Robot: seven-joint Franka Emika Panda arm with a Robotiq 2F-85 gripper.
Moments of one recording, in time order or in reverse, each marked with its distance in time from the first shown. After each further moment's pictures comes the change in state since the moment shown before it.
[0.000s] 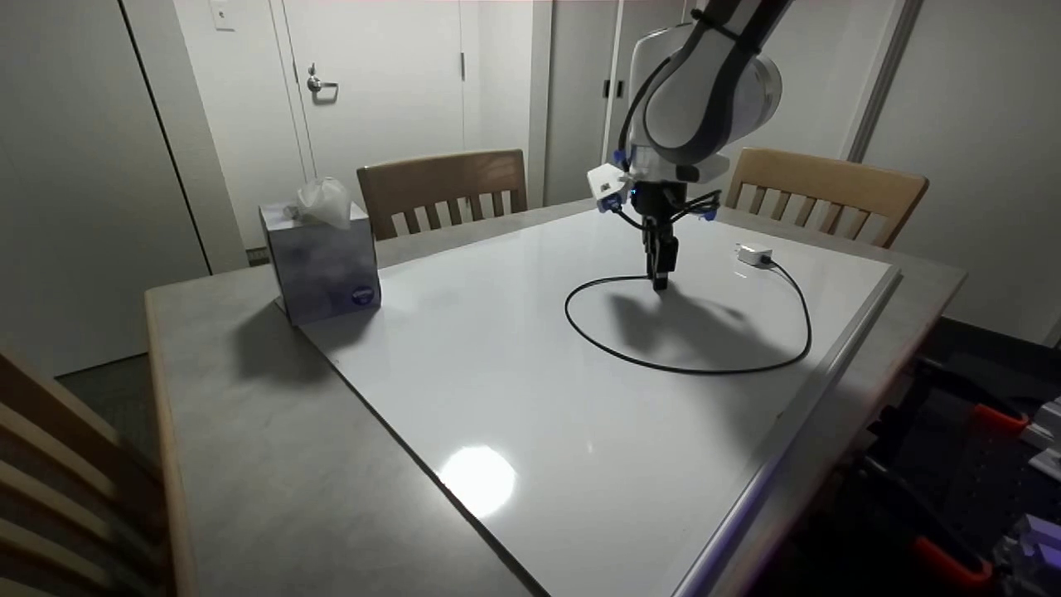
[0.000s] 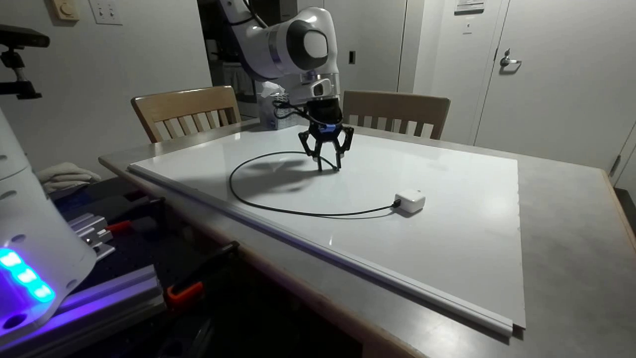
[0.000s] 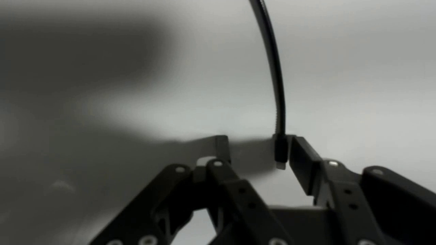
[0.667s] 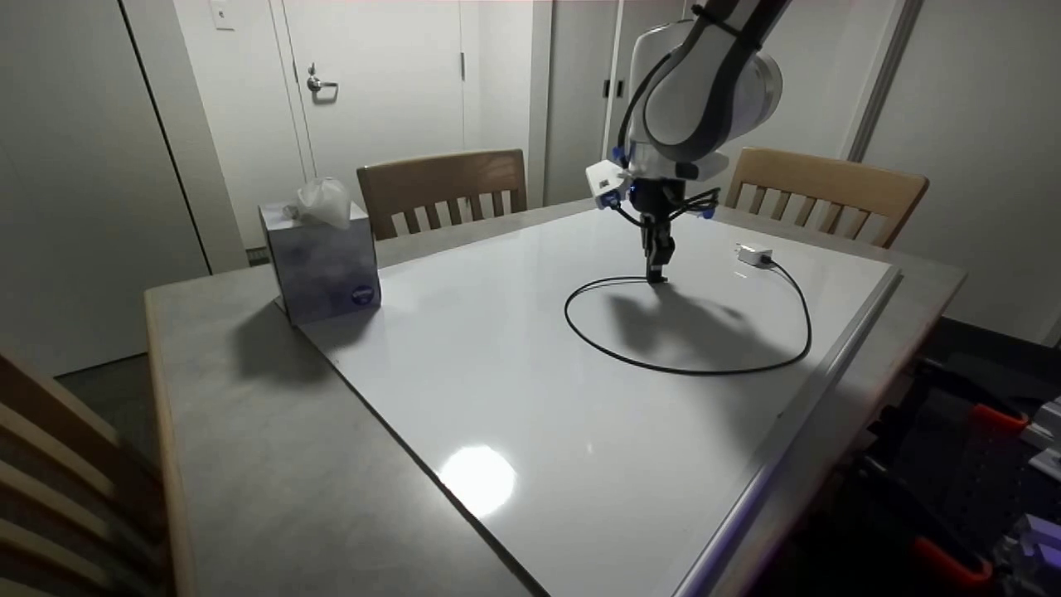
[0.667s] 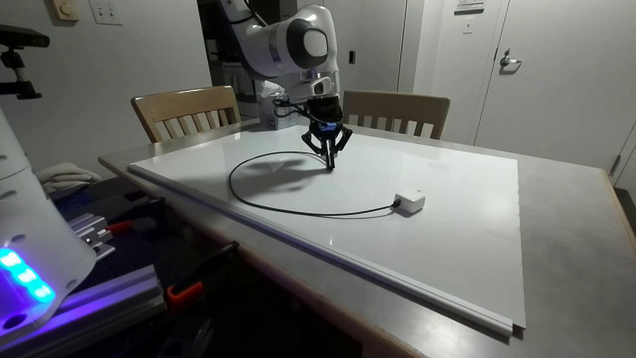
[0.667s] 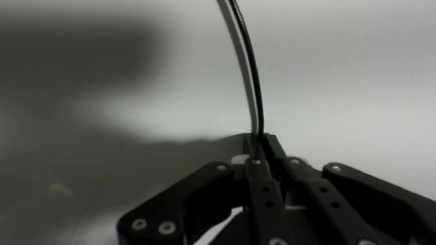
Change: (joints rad) arm -0.005 -0.005 0.007 0.001 -0.001 0.010 -0.008
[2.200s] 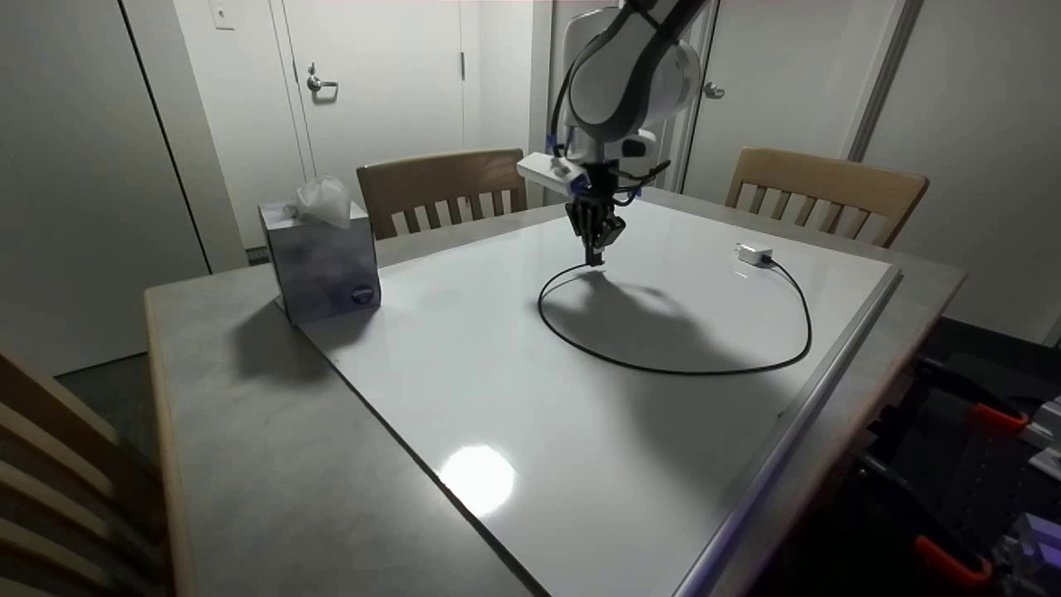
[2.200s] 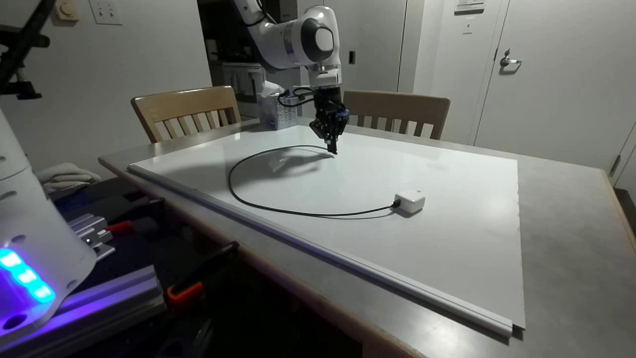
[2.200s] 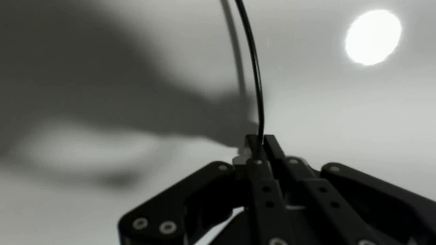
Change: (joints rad) arm -0.029 0.134 0.108 0.314 -0.006 -0.167 -0.463
